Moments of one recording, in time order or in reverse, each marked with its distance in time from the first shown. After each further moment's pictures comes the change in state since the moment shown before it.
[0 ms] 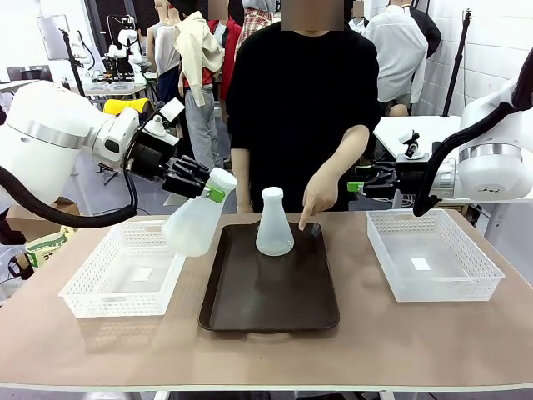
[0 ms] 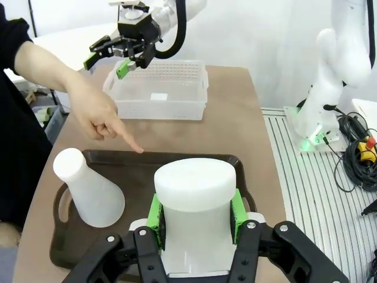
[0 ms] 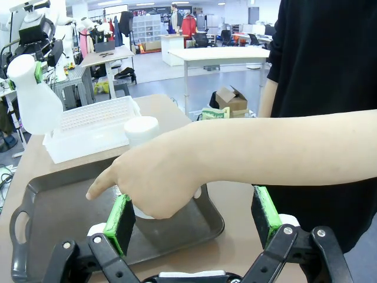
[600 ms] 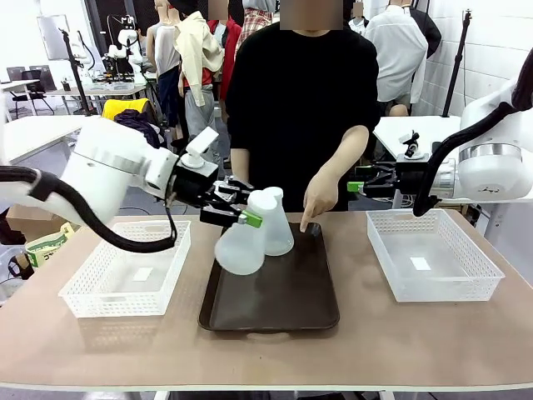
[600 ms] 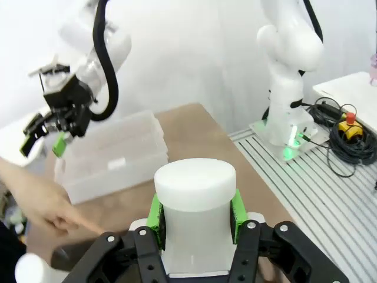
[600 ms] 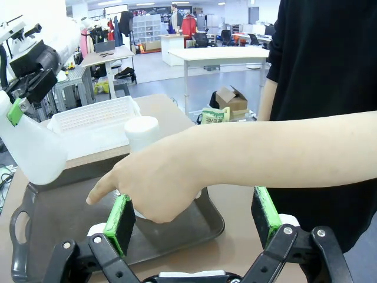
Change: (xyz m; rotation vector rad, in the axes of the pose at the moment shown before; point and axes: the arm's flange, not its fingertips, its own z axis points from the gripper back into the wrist) left arm -0.023 0.022 -0.104 -0.262 -0.243 -0.317; right arm 0.000 0.000 0.000 0.000 0.000 0.000
